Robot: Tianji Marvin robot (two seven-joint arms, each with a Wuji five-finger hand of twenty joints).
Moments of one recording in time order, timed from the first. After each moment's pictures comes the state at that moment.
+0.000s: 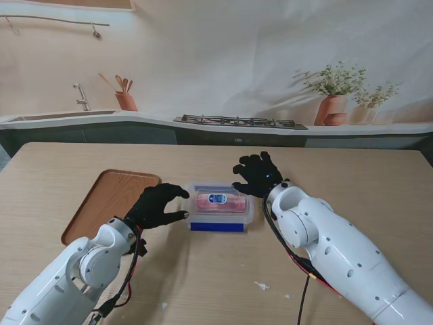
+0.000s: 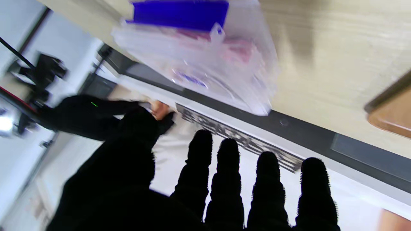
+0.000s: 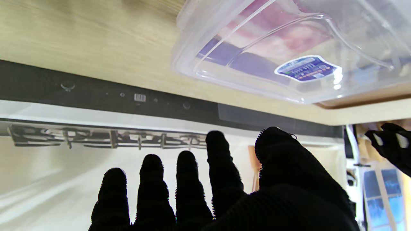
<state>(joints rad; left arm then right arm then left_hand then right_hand) 1.51 -1.09 -1.16 -1.53 0.67 -0.19 0.03 -1.20 -1.08 0.92 -1.44 -0.99 0.05 0.04 0.68 -0.22 0.37 -0.07 0.33 0.12 0.61 0.43 0.29 0.08 0.51 0.42 0.13 0.16 0.41 0.43 -0.07 0.30 0.67 0.35 0.70 -0.09 0.26 -0.08 0.43 0.12 0.39 0.47 0.19 0.12 0.54 0.28 0.15 0.13 0.38 0.25 -0.04 0.16 0.31 0.60</state>
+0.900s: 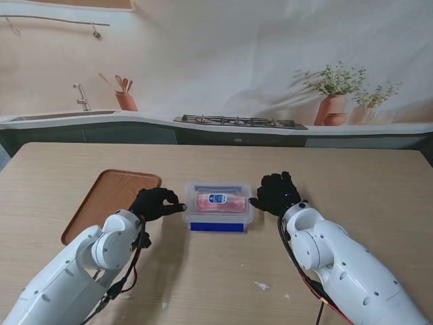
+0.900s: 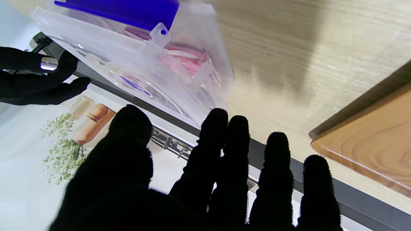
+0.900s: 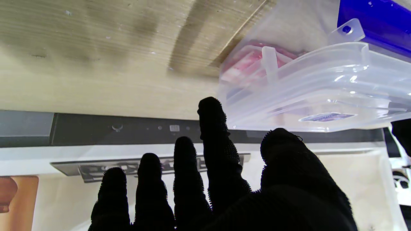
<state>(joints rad) 1.40 -1.10 -1.06 -1.45 0.56 0.08 -0.04 -1.38 -1.06 1.04 -1.50 -0.98 0.13 0.04 0.69 -0.21 0.25 -0.07 0.68 0.24 0.50 0.40 0.56 0.20 0.55 0.55 0.31 0.28 0.51 0.53 -0.08 0.34 0.73 0.43 0.70 -0.06 0.16 -0.08 0.78 0.14 0.51 0.64 0.32 0.14 0.64 0.31 0.15 0.15 0.40 0.26 -0.03 0.16 0.31 0.60</state>
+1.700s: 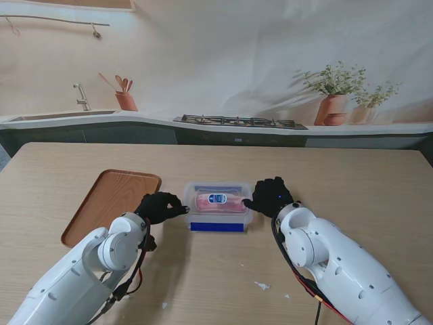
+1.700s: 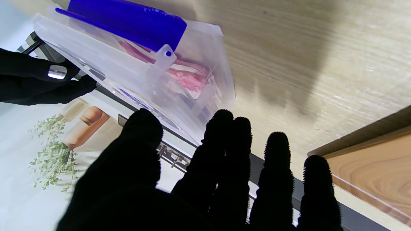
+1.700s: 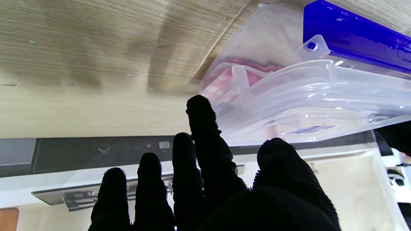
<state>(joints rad) 1.38 -1.11 -1.01 -1.43 0.50 0.12 -0.03 -1.33 -1.06 0.97 -1.46 -0.88 0.14 0.07 0.72 -0.18 0.31 -0.07 0.70 0.29 0.44 0.35 0.56 0.22 0.51 0.50 0.31 0.28 0.51 0.53 -0.08 0.34 0.72 0.43 0.77 0.06 0.01 -0.08 0.85 0.24 0.48 0.67 0.38 0.15 0.64 0.32 0.15 0.15 0.40 0.26 -0.04 0.16 0.31 0.60</state>
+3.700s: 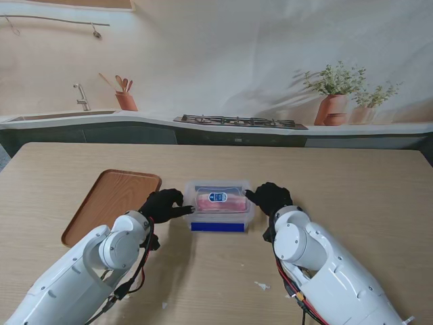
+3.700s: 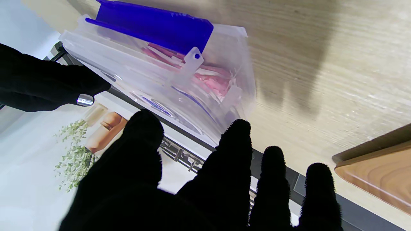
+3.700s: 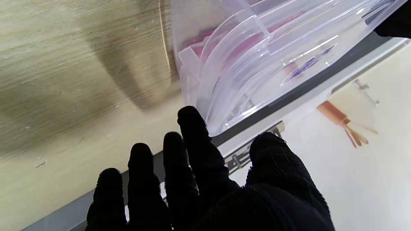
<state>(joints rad) 1.36 -1.10 -0.98 -1.44 0.49 0.08 -0.05 -1.39 -1.15 1.04 -1.50 -0.49 0.37 -0.07 0.74 -0.17 0.29 -0.07 0.66 0.49 0.43 0.34 0.39 0.24 0.44 0.36 0.18 0.22 0.41 0.49 -0.08 0.34 0.53 0.41 0.82 0.02 0.01 -0.07 0.75 0.32 0.44 0.68 0.40 0.24 0.62 0.32 0.24 0.23 0.46 0.30 -0.04 0.18 0.31 0.60</state>
